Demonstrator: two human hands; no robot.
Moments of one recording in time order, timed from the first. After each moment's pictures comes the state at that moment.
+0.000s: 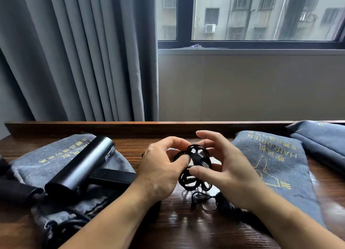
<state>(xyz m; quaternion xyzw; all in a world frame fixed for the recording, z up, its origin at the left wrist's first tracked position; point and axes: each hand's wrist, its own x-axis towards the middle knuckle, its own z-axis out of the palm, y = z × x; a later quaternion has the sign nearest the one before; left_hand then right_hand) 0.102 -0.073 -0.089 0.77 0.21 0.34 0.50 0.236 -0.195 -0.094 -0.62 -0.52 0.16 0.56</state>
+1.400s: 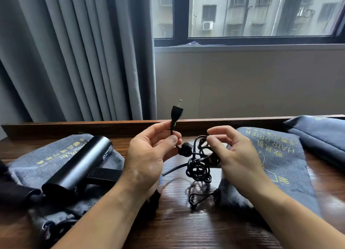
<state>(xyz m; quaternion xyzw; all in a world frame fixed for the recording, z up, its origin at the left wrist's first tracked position) 0.104 -0.071 -0.077 0.54 0.14 0.42 0.72 0.250 -0.188 -0.093 -0.71 -0.39 0.03 0.59</state>
